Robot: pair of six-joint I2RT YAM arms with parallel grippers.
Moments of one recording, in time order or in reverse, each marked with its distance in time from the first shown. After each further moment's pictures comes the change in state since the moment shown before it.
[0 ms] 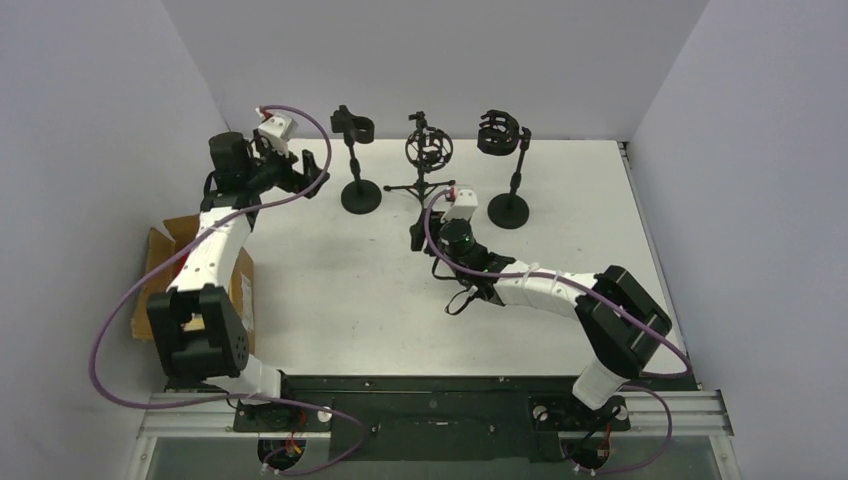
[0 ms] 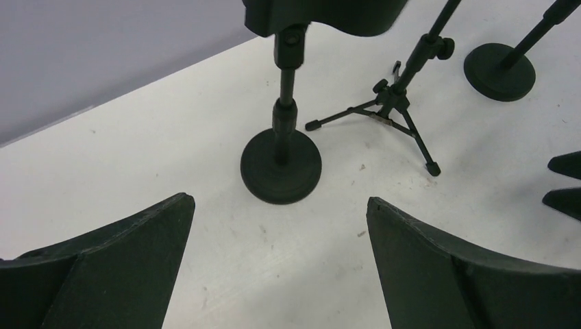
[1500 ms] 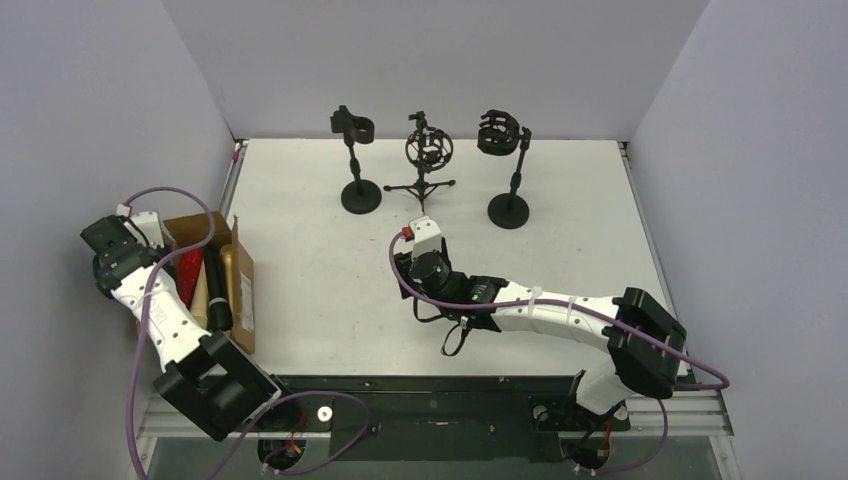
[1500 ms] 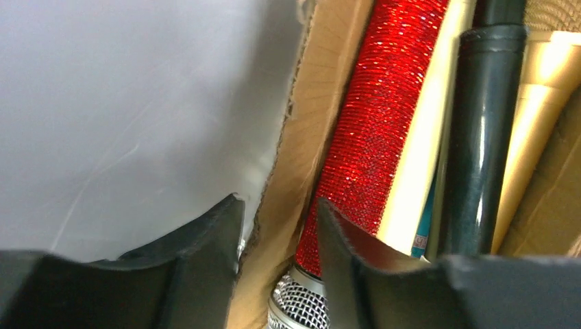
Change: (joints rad) left arm 0.685 -0.370 -0.136 -0.783 -0.743 0.307; right arm 0.314 -0.151 0.064 -0.472 0.140 -0.195
